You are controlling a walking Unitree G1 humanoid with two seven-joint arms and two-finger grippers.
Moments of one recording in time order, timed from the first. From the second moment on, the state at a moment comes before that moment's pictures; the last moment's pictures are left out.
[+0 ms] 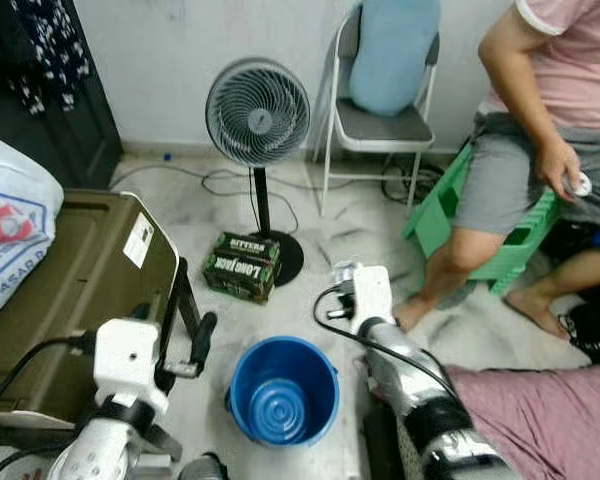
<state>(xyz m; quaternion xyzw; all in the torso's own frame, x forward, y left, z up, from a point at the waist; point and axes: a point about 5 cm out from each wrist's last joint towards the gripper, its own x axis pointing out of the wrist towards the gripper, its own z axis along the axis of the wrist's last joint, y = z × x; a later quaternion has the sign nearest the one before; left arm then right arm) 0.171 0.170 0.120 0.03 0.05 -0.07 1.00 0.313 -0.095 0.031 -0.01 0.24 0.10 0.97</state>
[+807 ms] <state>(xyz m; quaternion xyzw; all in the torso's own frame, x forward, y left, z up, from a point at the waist) 0.148 0.173 0.136 0.04 0.08 -0.07 0.99 0.316 -0.065 0.023 -0.03 0.26 0.13 0.96</state>
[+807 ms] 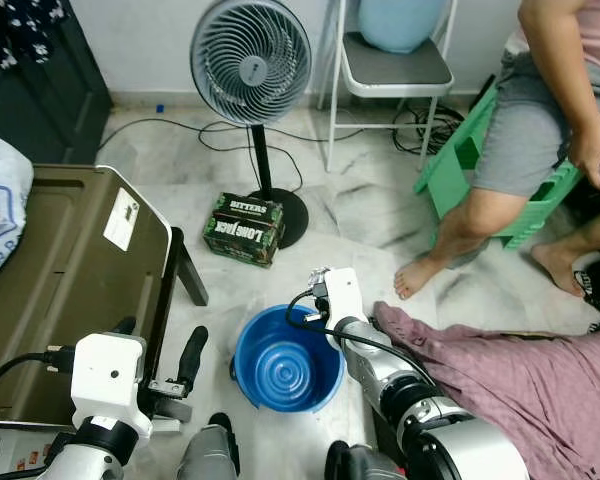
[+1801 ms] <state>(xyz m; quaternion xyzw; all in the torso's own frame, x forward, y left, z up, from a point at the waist) 0.155 0.172 0.140 0.04 0.07 -0.06 1.00 0.313 -0.052 0.024 -0.02 0.25 0.16 0.95</state>
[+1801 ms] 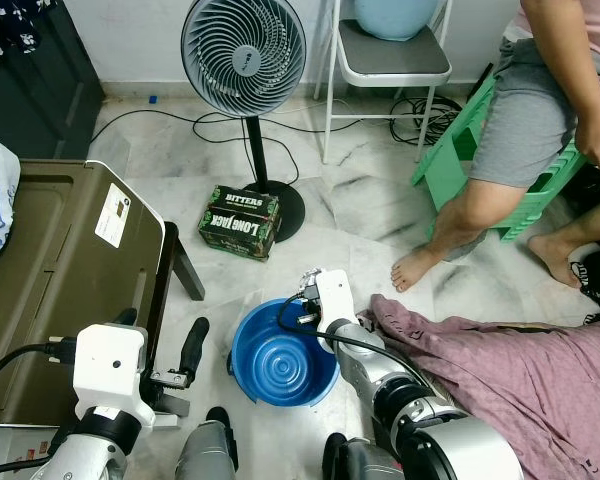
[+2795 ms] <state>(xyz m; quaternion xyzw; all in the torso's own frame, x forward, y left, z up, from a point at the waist) 0.202 0.159 0.134 0.01 0.02 -0.07 1.00 0.325 -0.099 0.047 0.01 0.17 0.17 0.97</state>
